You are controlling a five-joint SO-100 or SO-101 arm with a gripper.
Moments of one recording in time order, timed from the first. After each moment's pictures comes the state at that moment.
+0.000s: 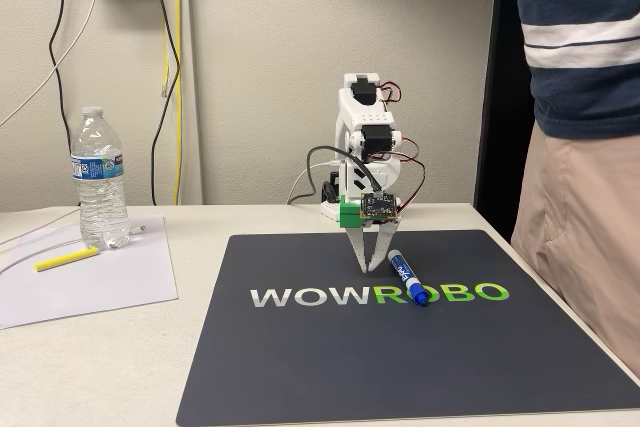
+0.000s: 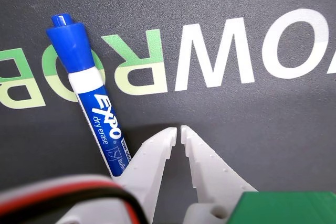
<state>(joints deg) -6.9 73.5 86.3 71.2 -80.0</state>
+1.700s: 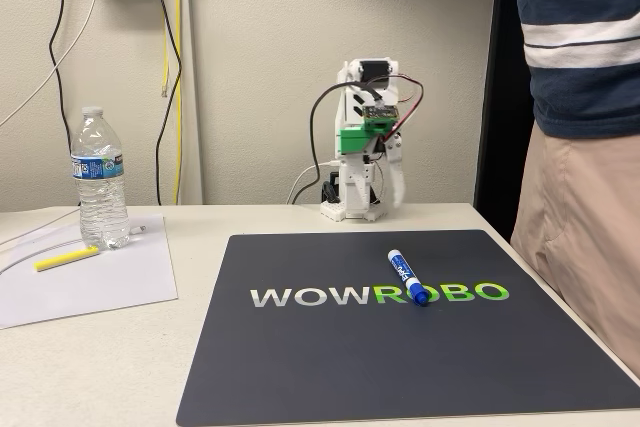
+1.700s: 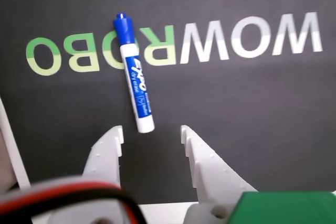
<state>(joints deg) -9.9 98.5 88.2 84.4 -79.1</state>
